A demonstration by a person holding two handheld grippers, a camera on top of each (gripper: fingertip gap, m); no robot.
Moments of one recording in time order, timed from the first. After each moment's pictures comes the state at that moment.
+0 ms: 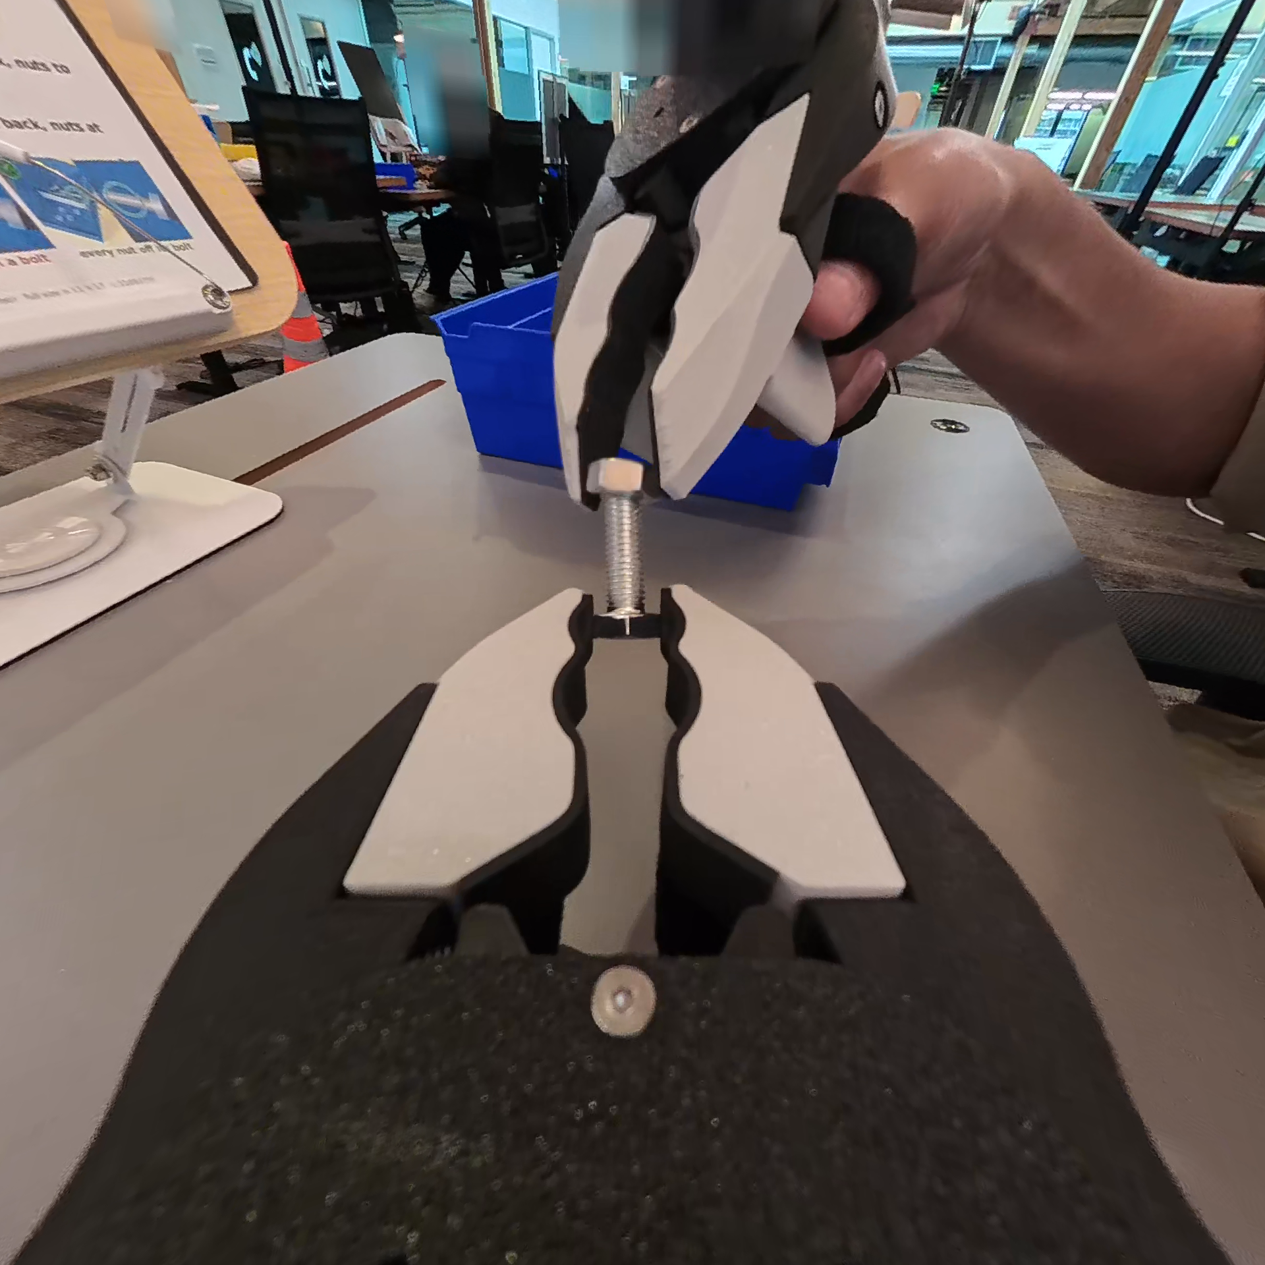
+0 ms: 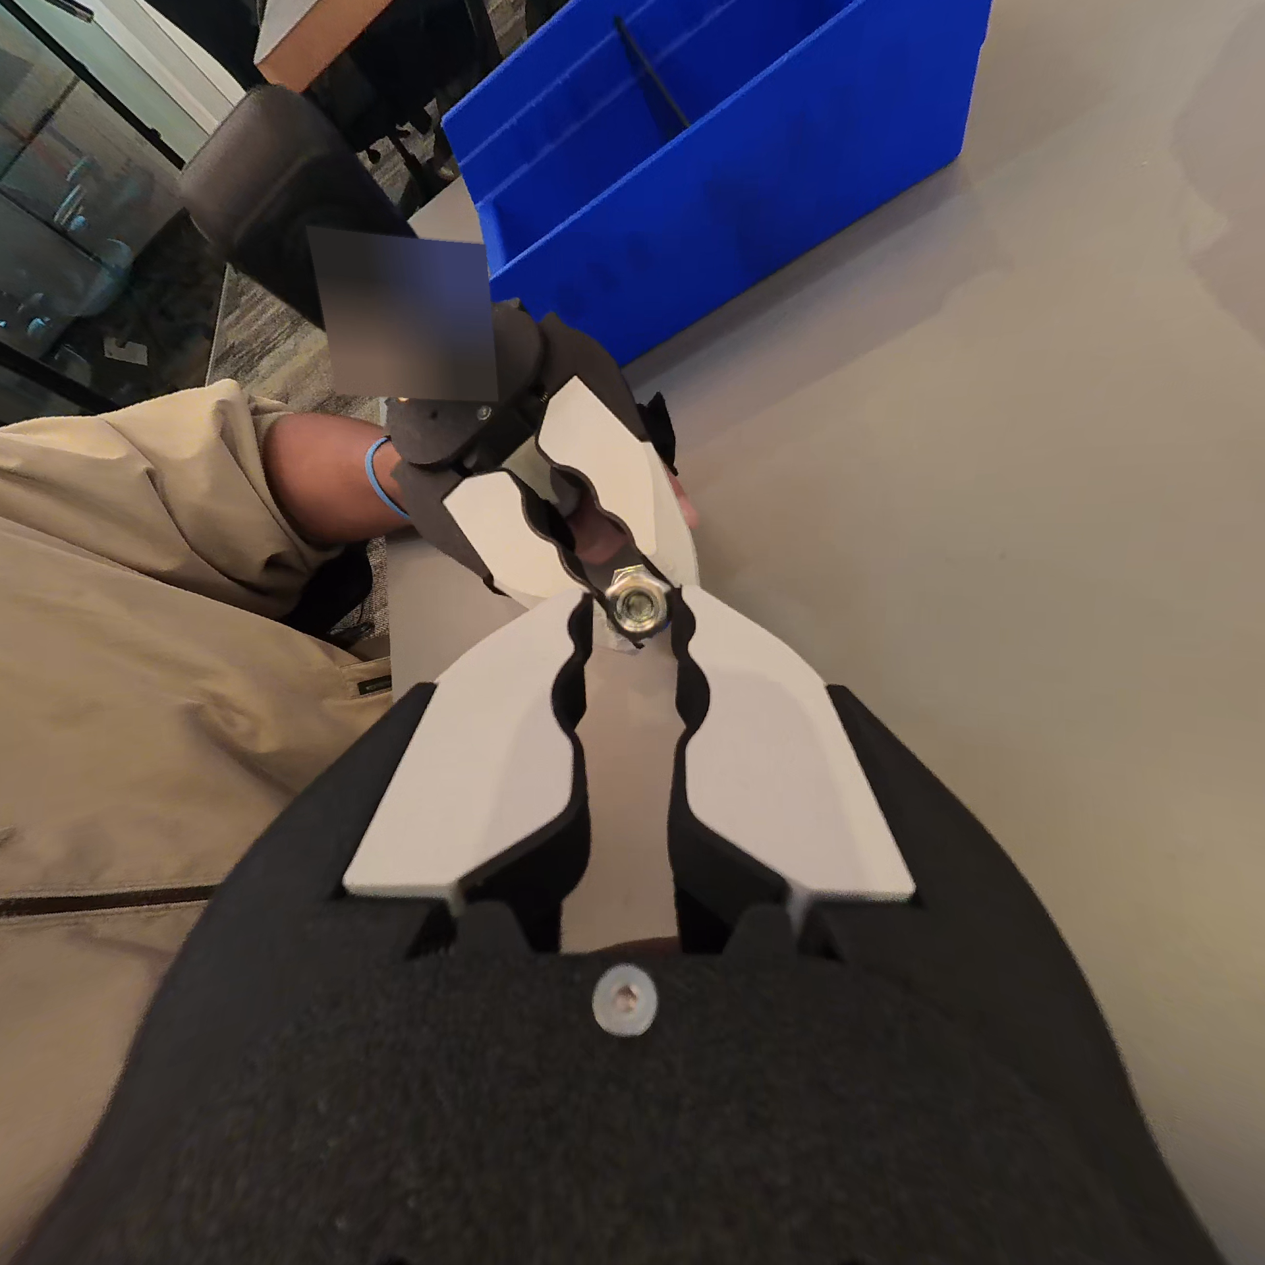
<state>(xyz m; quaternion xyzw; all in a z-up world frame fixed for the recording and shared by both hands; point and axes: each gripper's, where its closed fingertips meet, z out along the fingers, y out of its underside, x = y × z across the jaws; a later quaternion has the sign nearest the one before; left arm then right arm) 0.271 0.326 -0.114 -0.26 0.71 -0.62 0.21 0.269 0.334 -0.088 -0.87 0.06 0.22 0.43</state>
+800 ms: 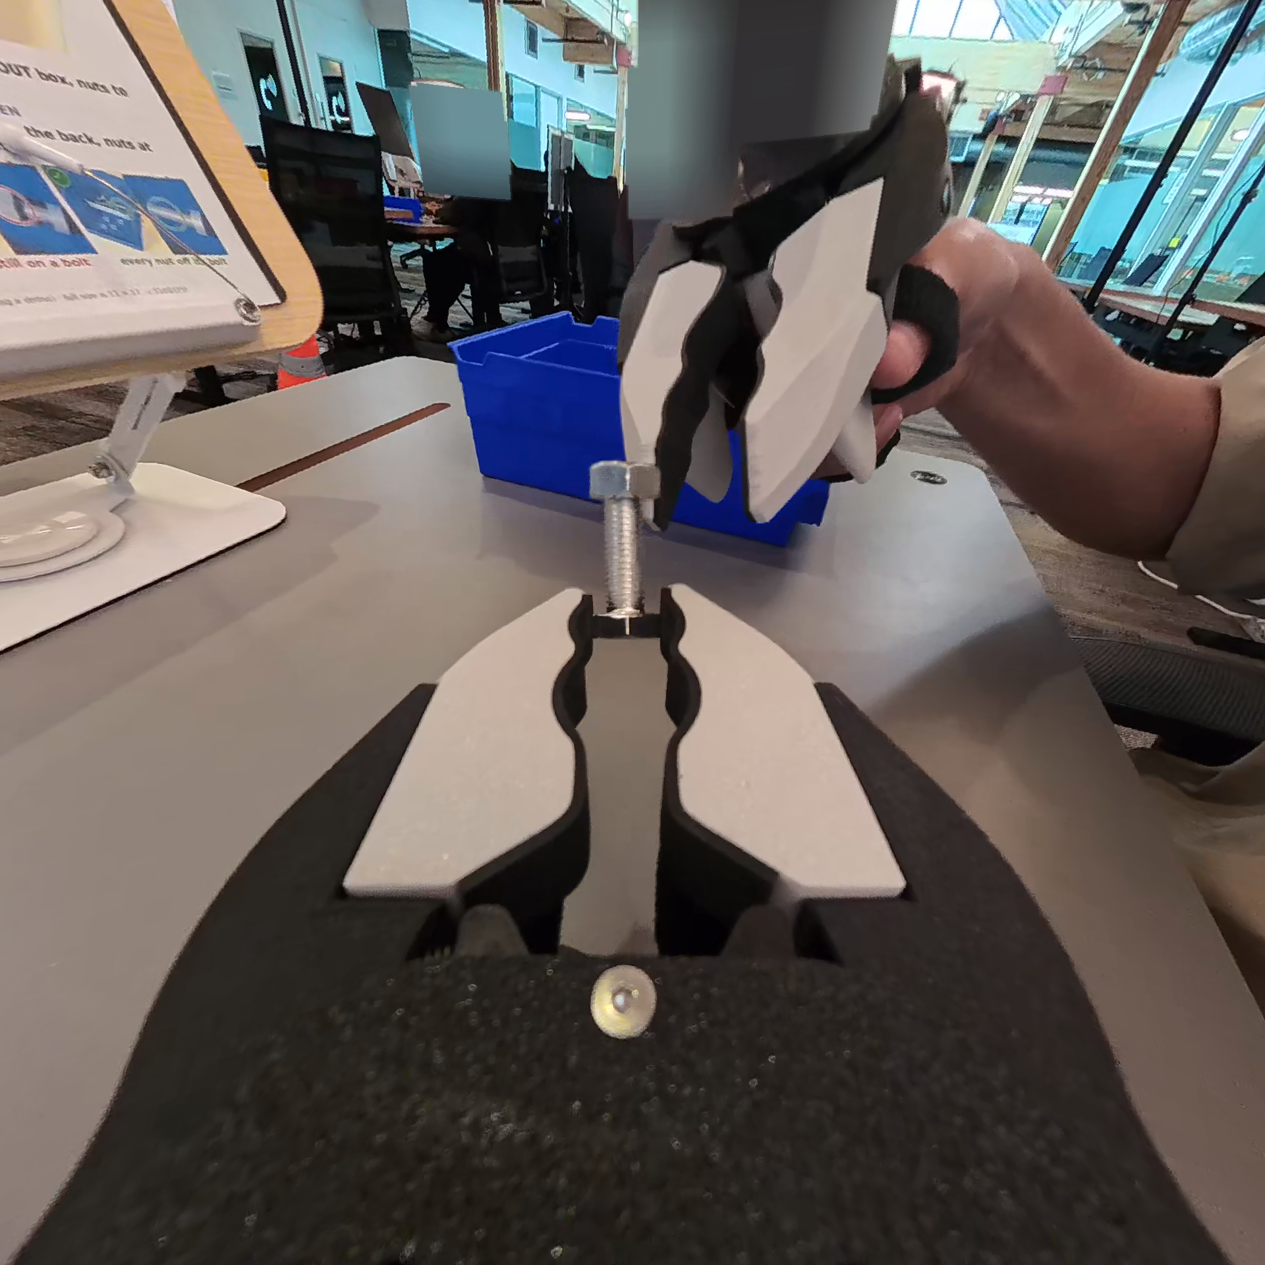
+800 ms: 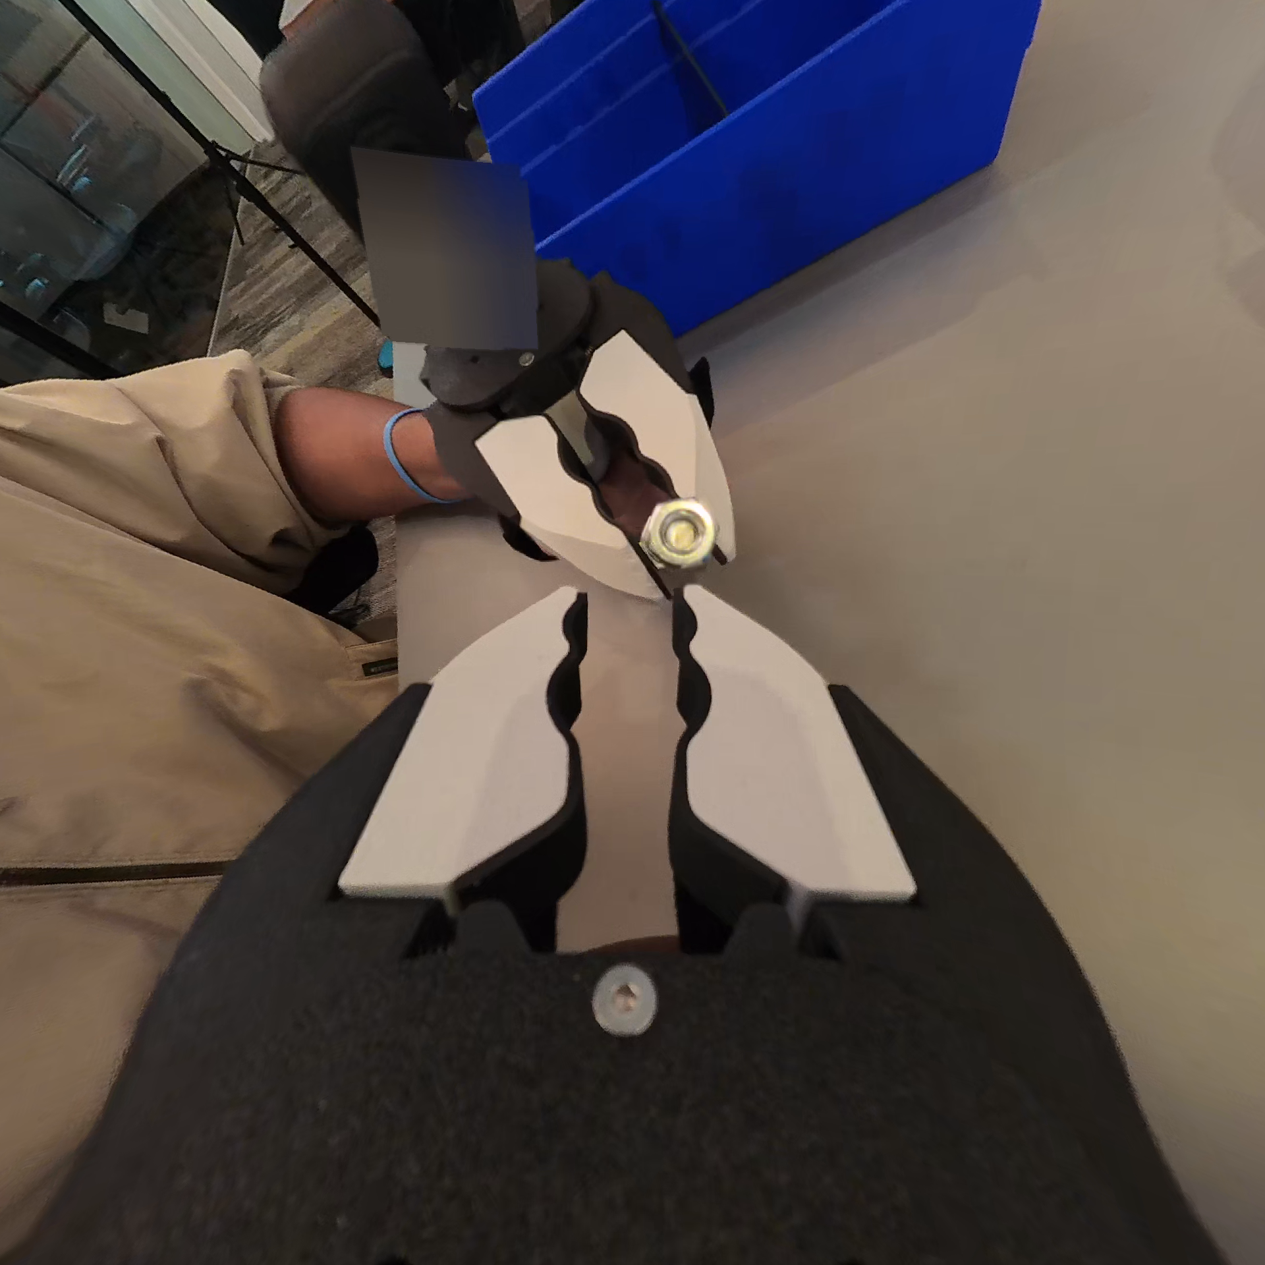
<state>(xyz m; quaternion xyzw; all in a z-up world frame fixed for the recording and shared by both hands) 0.273 0.335 -0.105 -0.27 0.69 -0.64 0.19 0.260 0.329 -0.086 -0.87 0.04 0.22 0.43</state>
